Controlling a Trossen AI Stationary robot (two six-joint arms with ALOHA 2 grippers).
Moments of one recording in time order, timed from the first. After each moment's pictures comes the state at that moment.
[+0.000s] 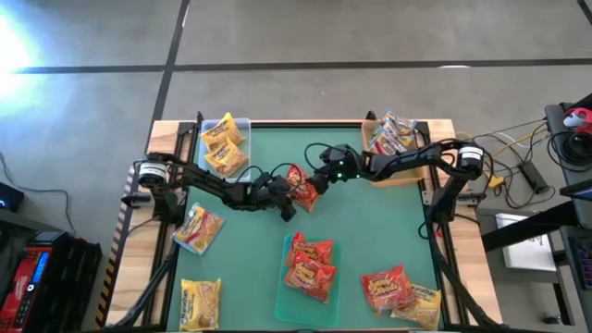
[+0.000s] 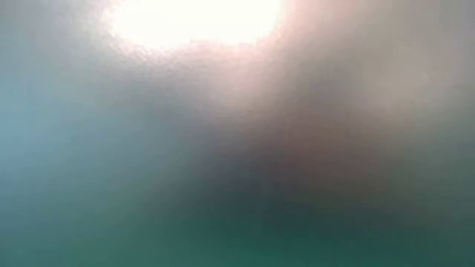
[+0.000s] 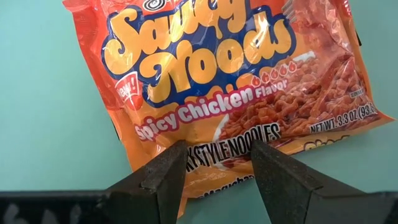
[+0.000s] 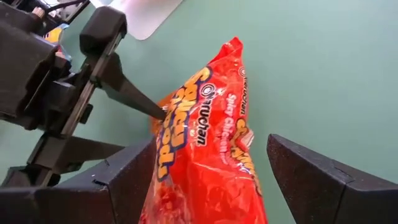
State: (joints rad) left arm 0.03 1.85 0.78 0.25 -0.41 -0.47; right arm -0.33 1.72 0.81 0.31 -0.13 0.54
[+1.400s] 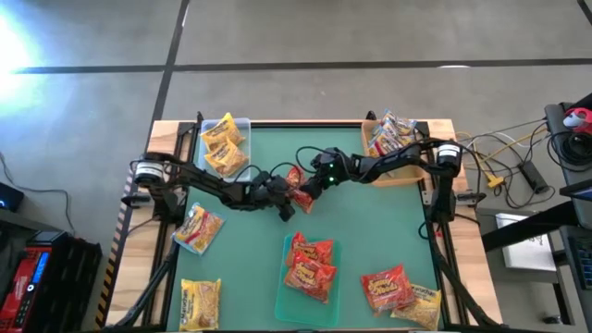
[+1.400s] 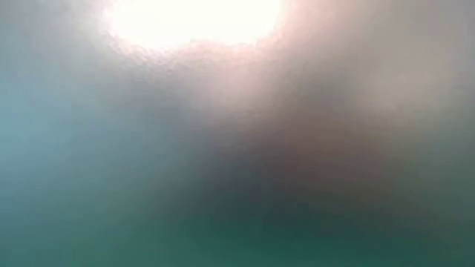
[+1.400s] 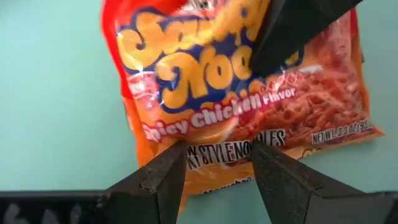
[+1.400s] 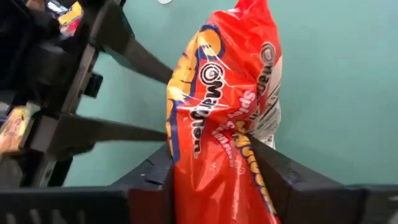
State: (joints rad) left arm 0.03 1.80 0.77 0.23 -0.43 -0.43; right arm -0.31 1.90 0.88 0.39 -0.33 0.60
